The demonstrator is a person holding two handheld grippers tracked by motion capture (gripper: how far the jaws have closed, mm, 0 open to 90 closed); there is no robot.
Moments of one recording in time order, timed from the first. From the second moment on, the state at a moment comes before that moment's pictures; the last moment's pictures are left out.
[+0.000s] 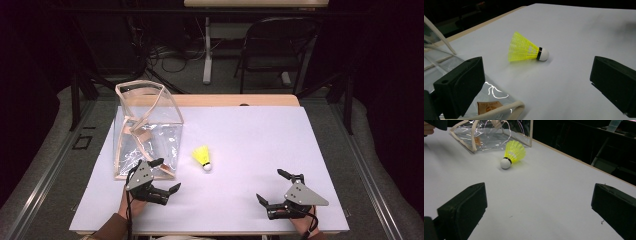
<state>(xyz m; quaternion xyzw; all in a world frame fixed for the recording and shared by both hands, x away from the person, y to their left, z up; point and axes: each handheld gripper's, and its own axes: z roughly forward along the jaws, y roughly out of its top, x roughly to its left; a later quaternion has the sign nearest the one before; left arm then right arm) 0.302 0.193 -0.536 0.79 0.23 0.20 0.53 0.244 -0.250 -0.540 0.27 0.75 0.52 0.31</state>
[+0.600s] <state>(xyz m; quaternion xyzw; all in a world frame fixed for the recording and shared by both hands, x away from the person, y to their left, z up) 0.320 0.175 -0.519 0.81 0.20 0.18 0.53 0.244 -0.250 -0.540 0.27 0.75 0.51 0.31</state>
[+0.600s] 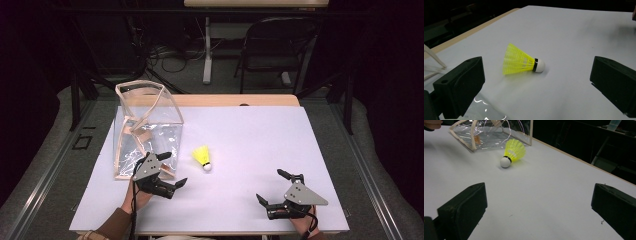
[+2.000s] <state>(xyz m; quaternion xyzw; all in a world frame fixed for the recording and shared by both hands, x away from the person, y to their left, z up) 0.376 0.136 -0.496 0.84 0.20 0.14 0.48 0.245 -0.249 -0.541 0.27 0.76 0.51 0.31</state>
